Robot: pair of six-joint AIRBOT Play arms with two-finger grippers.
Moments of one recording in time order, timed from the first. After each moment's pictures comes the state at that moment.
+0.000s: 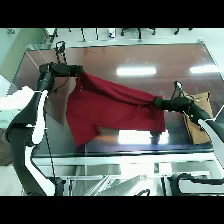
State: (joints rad) left arm -0.14 -1.98 1.97 -1.84 0.79 1.62; right arm -0.07 -1.48 0.90 2.38 -0.51 -1.91
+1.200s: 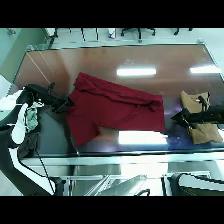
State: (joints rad) left arm 0.18 -1.92 1.53 -2.15 1.38 1.77; right arm -0.58 -1.42 0.88 2.31 -1.27 -2.01
